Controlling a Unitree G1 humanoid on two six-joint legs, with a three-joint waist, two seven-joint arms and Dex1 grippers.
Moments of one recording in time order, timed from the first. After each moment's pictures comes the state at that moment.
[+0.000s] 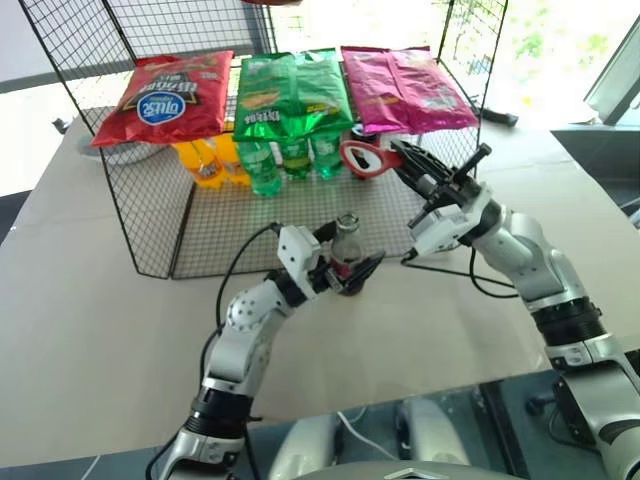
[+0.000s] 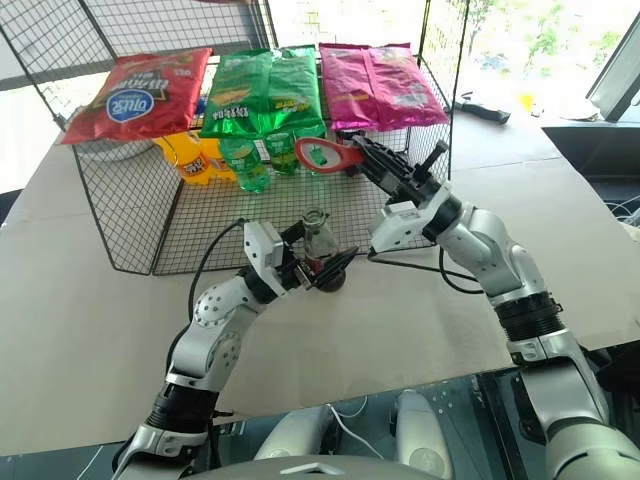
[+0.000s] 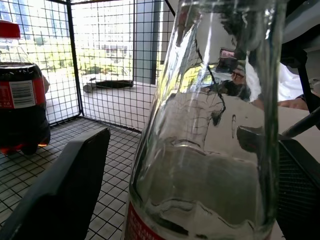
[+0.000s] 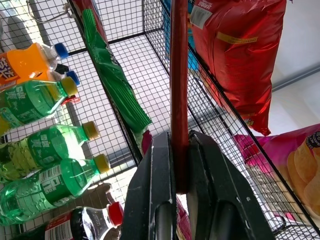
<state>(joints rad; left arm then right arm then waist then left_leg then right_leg) -0.20 0.24 -0.13 -0.11 -0.35 -0.01 -0.72 -0.63 -0.47 0.19 0.17 -0.50 -0.76 0.11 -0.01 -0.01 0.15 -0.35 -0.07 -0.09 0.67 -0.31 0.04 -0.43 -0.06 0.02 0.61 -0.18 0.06</state>
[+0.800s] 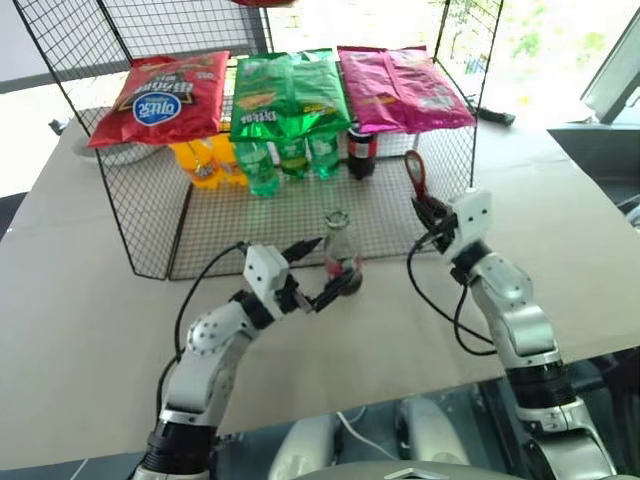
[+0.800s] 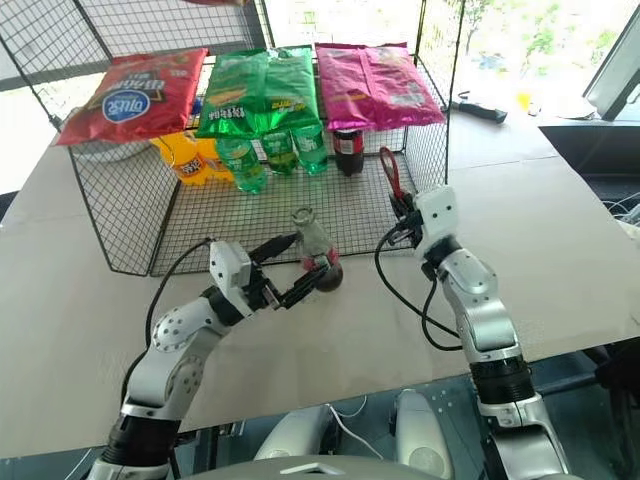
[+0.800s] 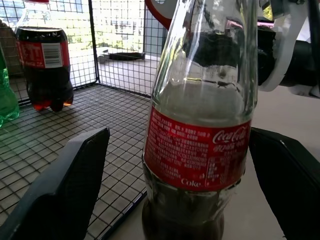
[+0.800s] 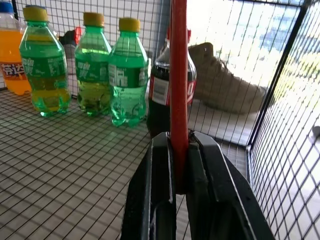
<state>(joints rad) -0.03 0.36 -0.04 -0.23 -0.39 0.05 -0.74 -0.32 -0.23 0.09 -0.11 0.20 0.15 0.34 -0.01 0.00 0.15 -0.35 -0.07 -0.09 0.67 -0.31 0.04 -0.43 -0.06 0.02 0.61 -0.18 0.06</state>
